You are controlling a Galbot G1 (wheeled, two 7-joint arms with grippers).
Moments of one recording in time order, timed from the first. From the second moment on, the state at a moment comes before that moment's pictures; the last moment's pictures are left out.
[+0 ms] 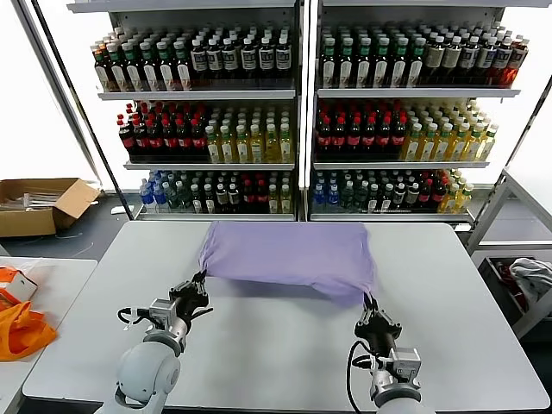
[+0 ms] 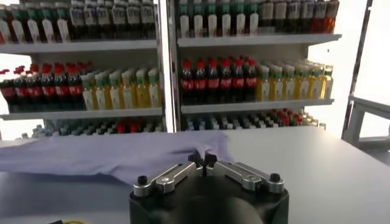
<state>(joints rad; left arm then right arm) 1.16 -1.27 -0.39 -1.90 -0.25 0.47 -0.10 -1.36 1.34 0.33 2.11 0.21 -0.33 0.34</state>
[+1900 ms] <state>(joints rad) 0.67 -1.29 -0.24 -1.34 -0.38 0.51 -0.14 -0.78 1.40 0.27 1.55 0.45 -0.43 0.42</state>
